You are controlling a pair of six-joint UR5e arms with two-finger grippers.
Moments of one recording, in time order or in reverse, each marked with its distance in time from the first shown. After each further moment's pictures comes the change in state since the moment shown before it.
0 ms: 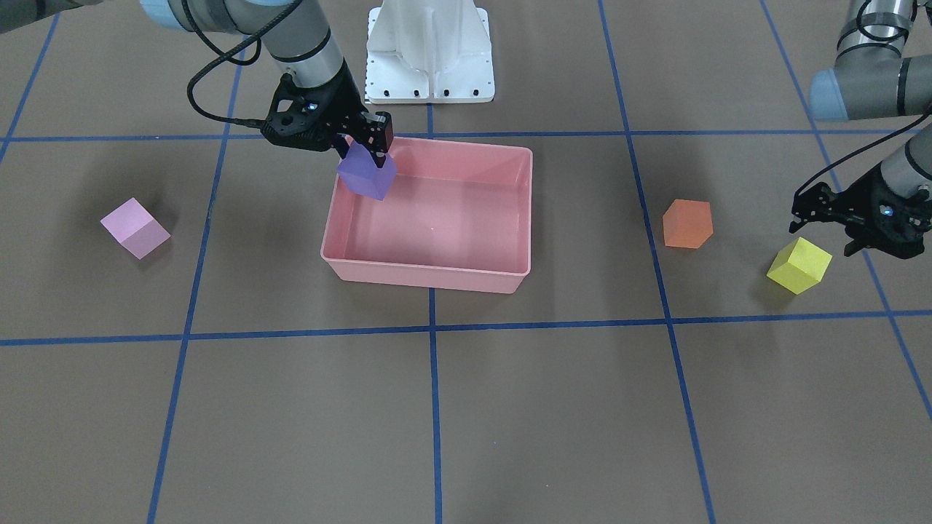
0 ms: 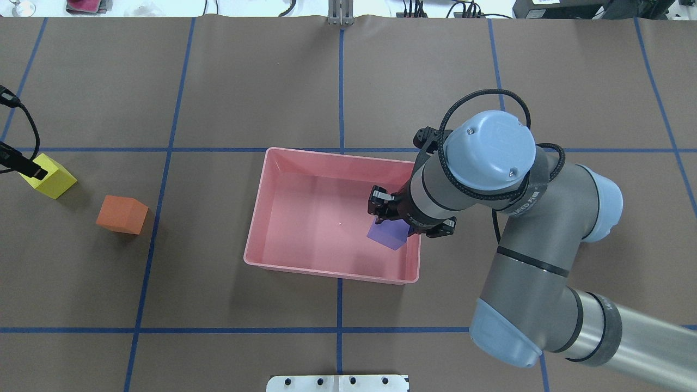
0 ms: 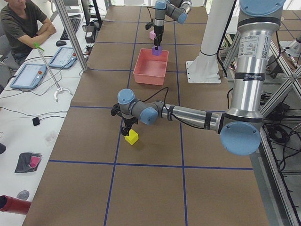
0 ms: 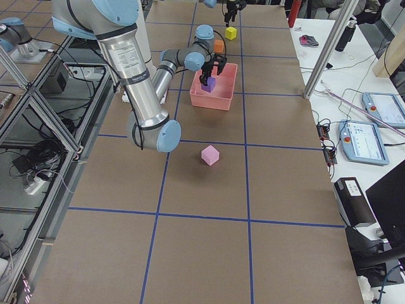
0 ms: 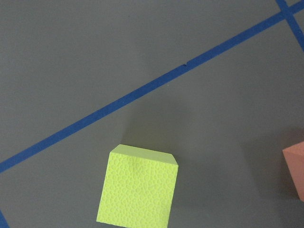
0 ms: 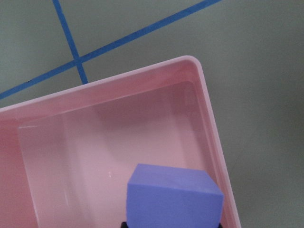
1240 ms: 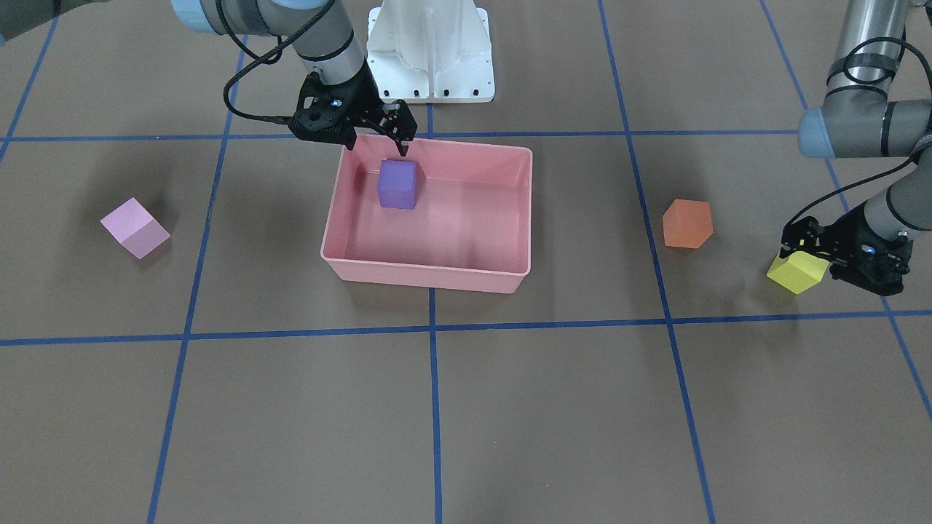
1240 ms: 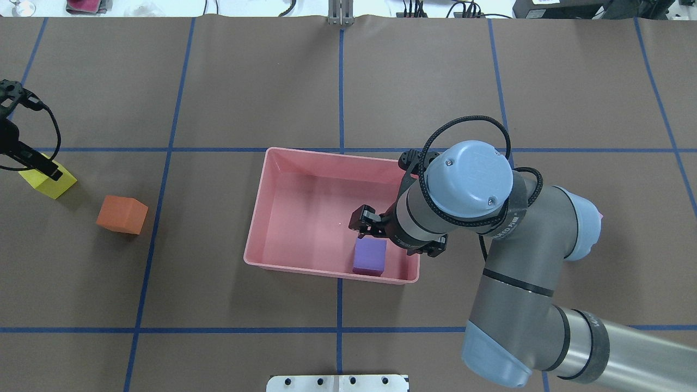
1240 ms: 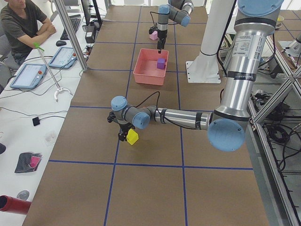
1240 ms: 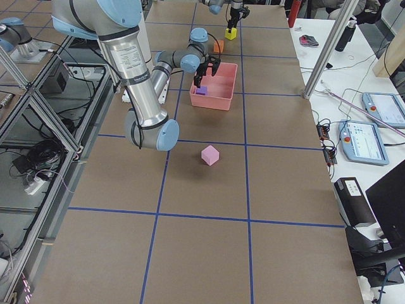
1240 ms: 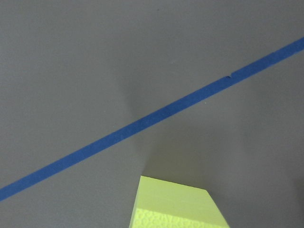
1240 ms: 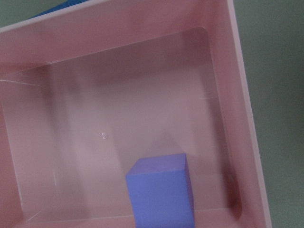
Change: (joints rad) left arm 0.029 -0.074 0.156 -0.007 -0.007 -0.012; right arm -0.040 0.001 -0.014 0.024 -0.022 0.000
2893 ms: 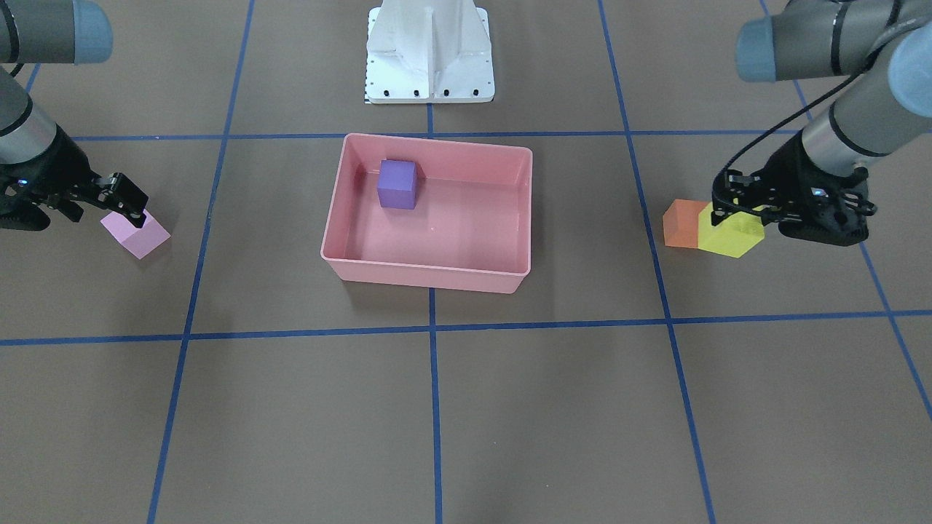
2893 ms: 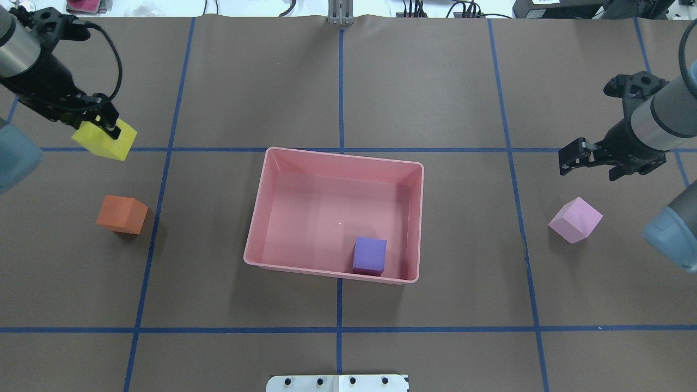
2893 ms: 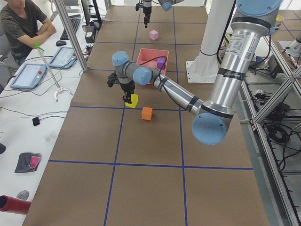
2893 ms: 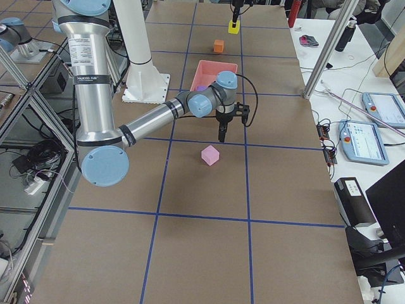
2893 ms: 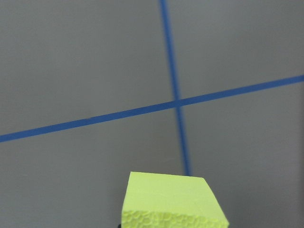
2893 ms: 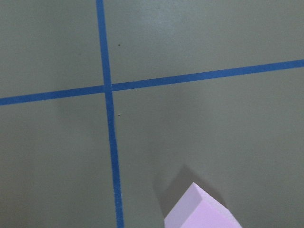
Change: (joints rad) left arm 0.083 -0.264 -0.425 0.544 -0.041 -0.493; right arm 0.508 -0.480 0.000 0.079 0.234 -0.745
